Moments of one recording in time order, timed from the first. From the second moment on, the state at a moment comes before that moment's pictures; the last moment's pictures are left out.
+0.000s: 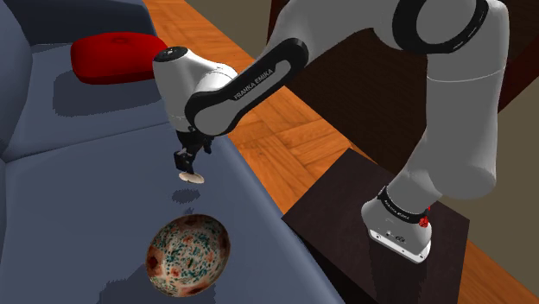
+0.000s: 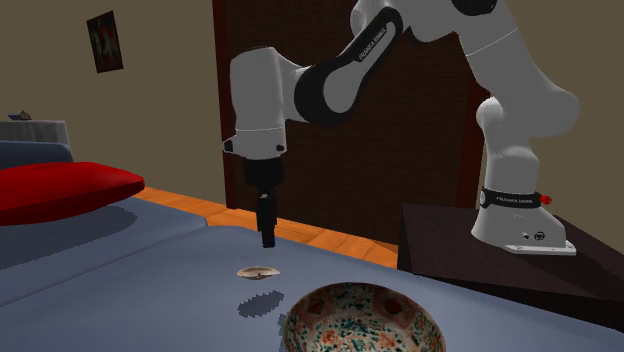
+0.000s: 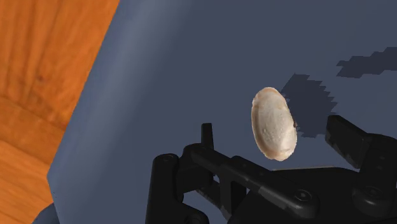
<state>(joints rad) 0.28 0.54 0.33 -1.80 -0.28 2.24 0.41</state>
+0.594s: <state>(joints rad) 0.34 0.72 0.30 -1.65 -0.33 2.27 0.44</state>
